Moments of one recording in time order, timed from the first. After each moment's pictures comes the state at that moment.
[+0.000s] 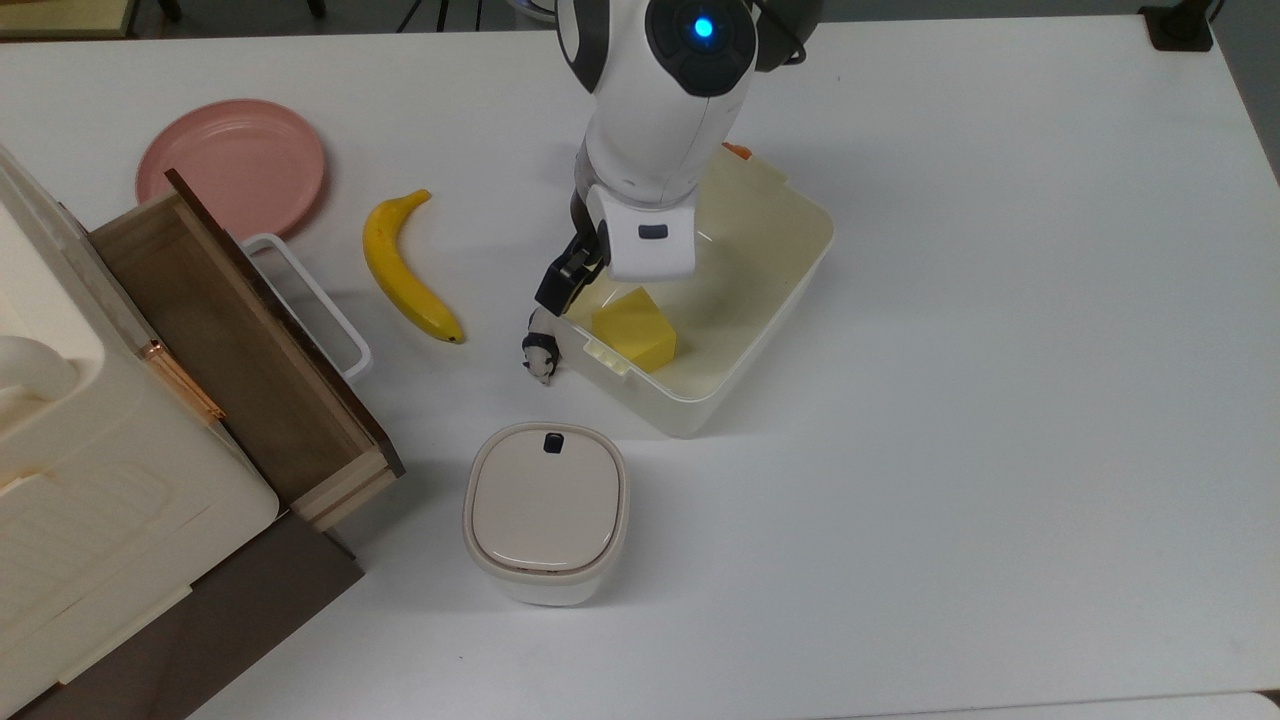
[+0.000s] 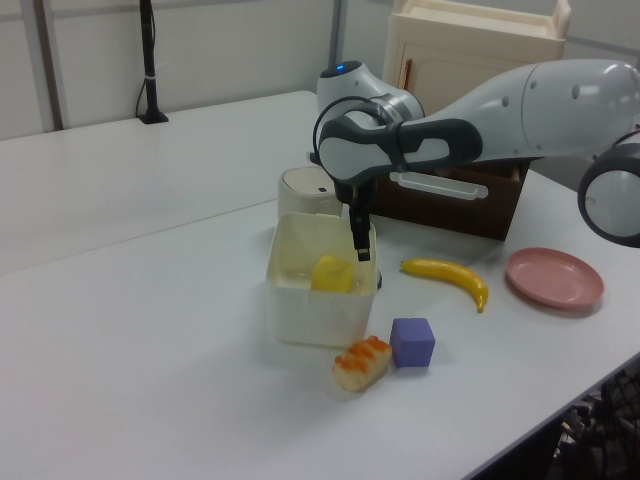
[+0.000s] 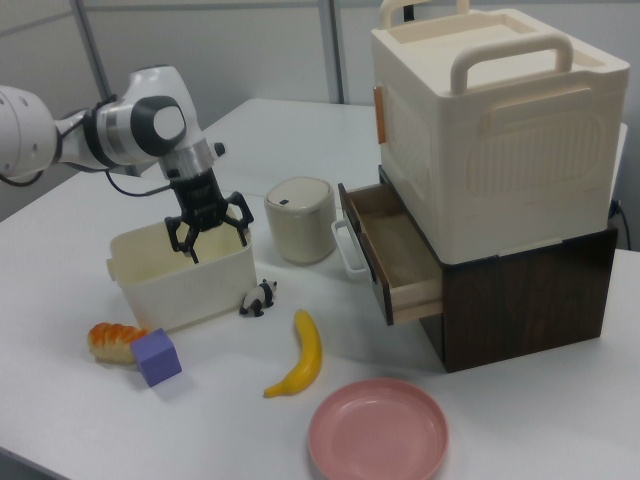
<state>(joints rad) 0.25 0.38 -0.09 -1.60 -0.20 1.86 -0.74</state>
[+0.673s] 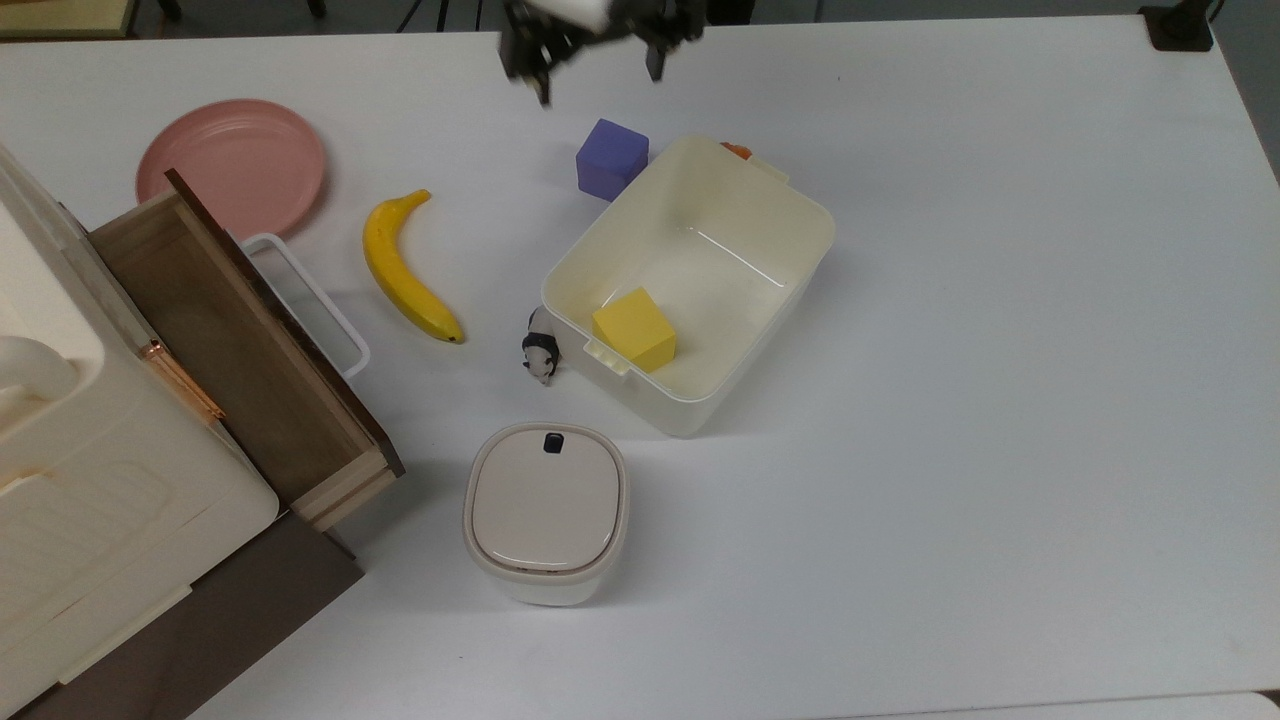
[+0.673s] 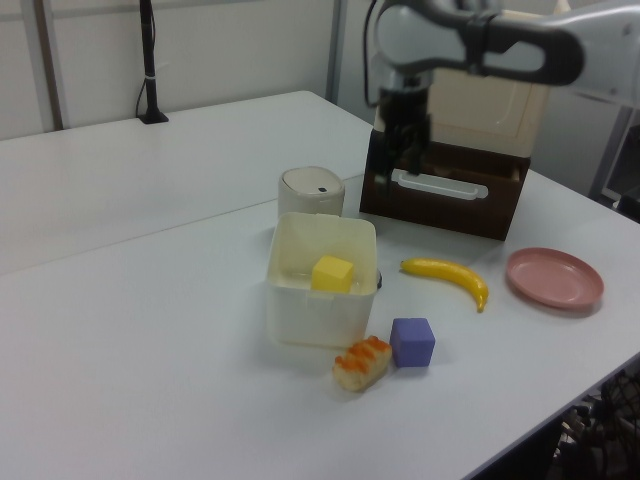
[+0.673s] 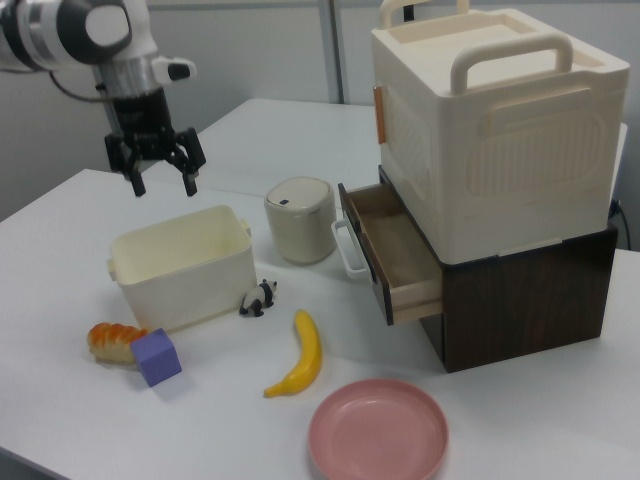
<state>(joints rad) 0.23 0.08 -0.10 -1.56 -0.07 1.56 -0.12</state>
